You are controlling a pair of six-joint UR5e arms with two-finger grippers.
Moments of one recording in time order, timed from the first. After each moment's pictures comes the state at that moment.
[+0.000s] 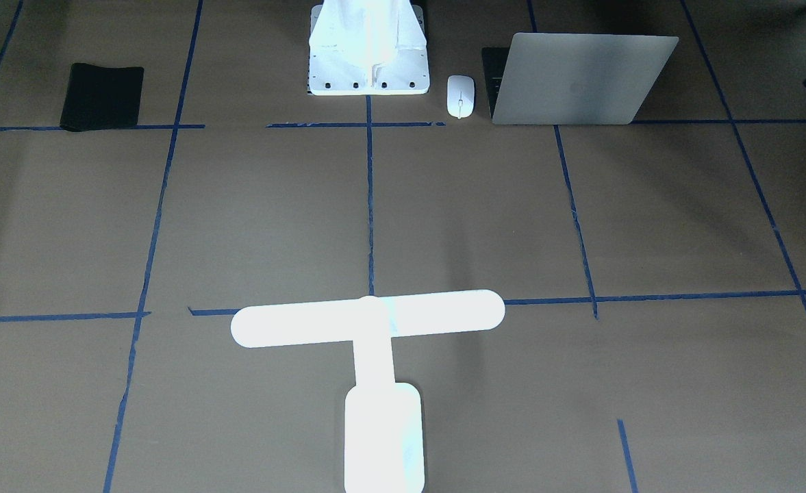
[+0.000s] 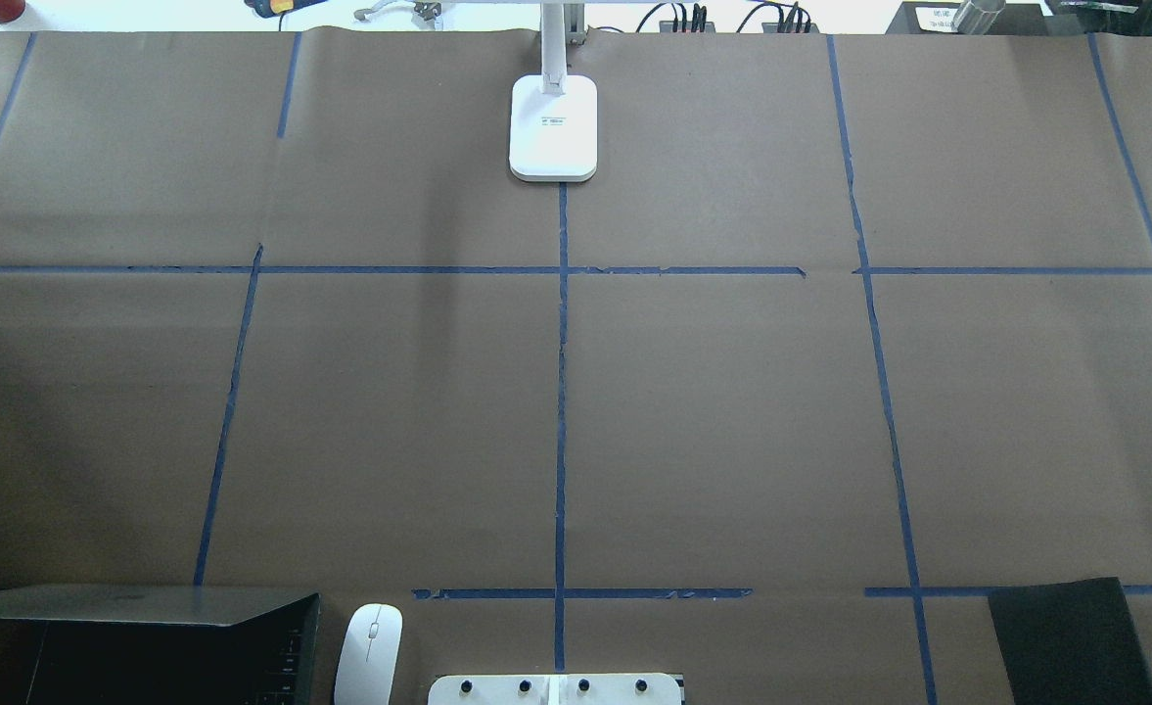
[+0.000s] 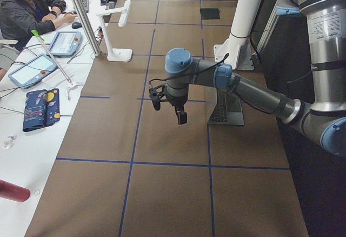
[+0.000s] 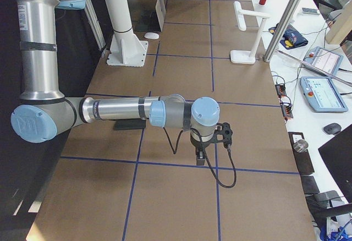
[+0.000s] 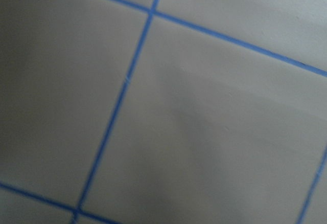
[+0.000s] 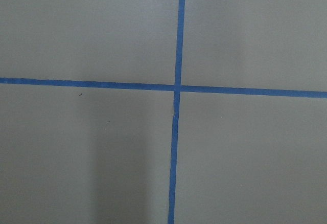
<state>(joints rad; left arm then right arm) -1.39 -1.33 -2.30 -1.28 -2.39 -0.72 1.64 -1.58 1.71 -1.69 2.38 -0.08</state>
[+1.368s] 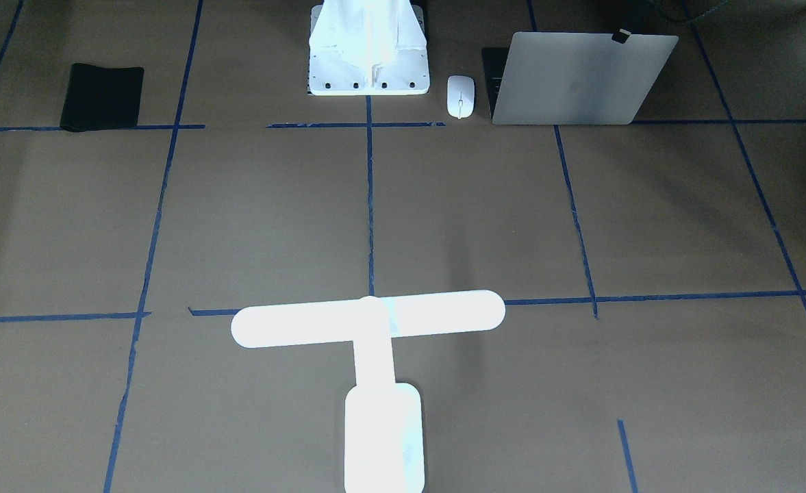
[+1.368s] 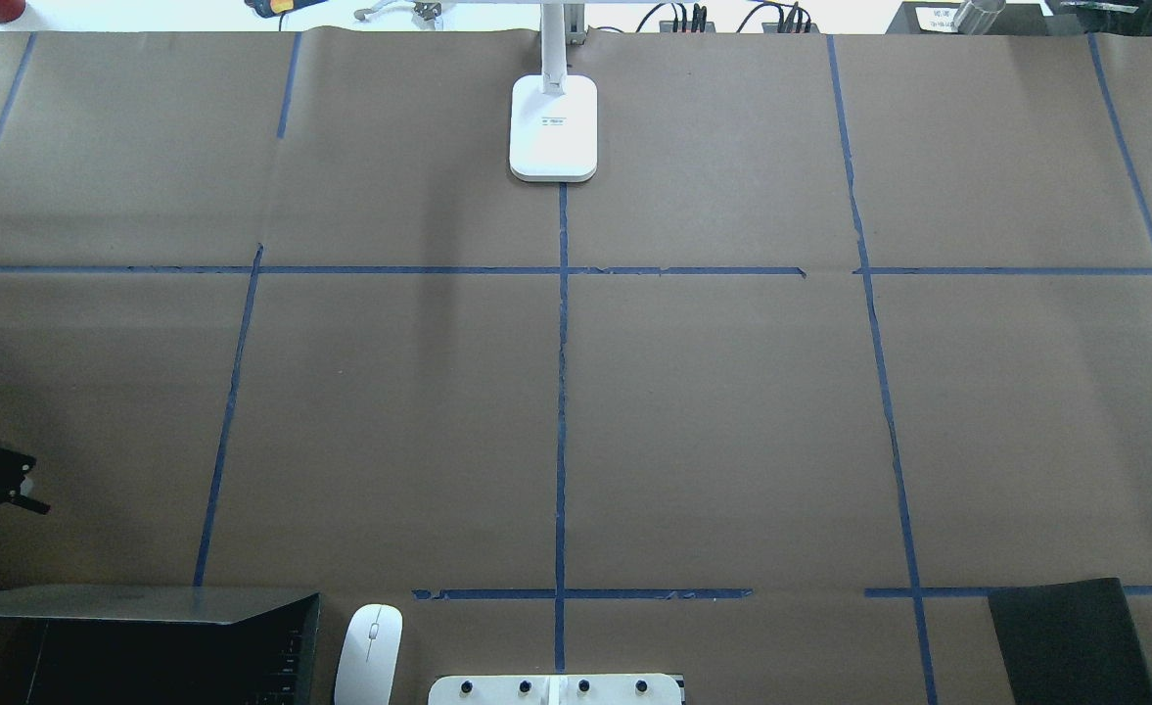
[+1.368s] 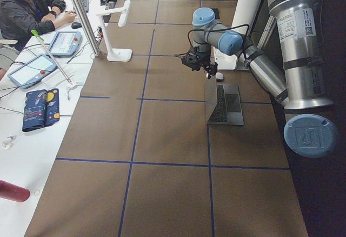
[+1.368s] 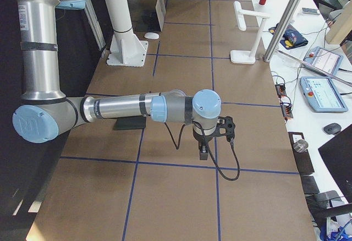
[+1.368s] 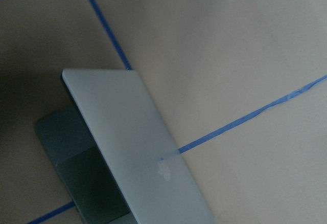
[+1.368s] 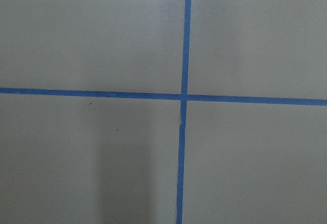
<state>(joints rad) -0.60 -1.35 -2.63 -1.37 -2.06 -2.24 1.64 -1.57 1.72 -1.69 2.39 -0.06</state>
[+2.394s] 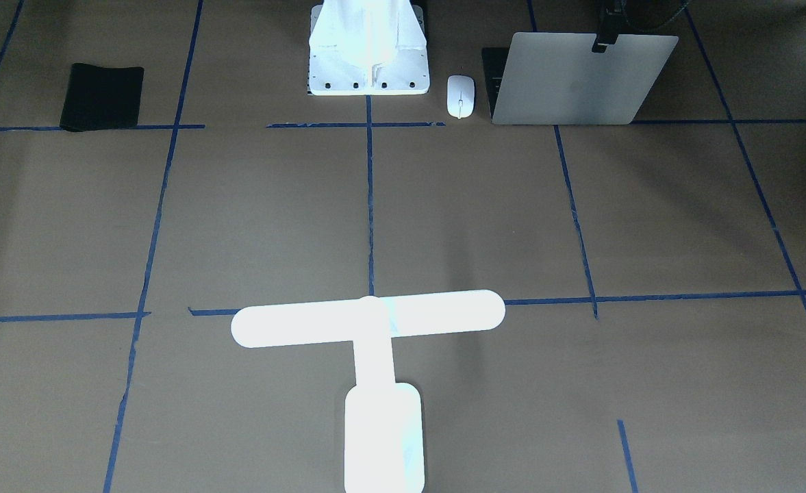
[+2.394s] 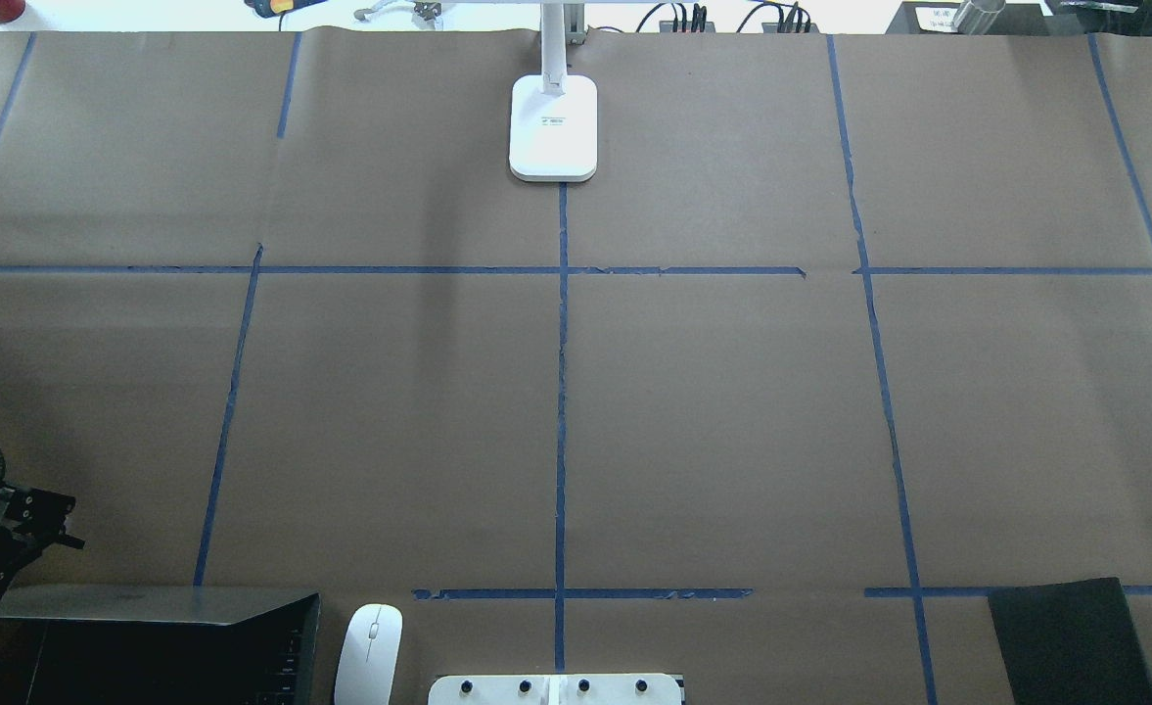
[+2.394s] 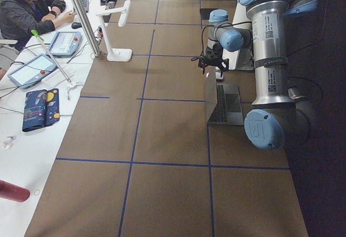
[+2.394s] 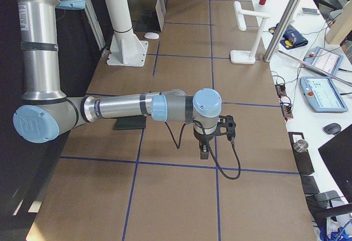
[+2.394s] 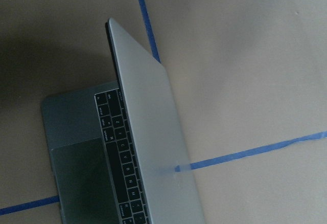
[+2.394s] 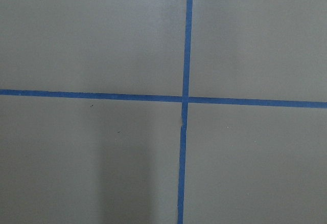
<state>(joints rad) -0.38 -1.37 -2.62 -1.33 -1.86 -2.58 1.64 -1.57 1.72 -1.69 2.39 -0.06</state>
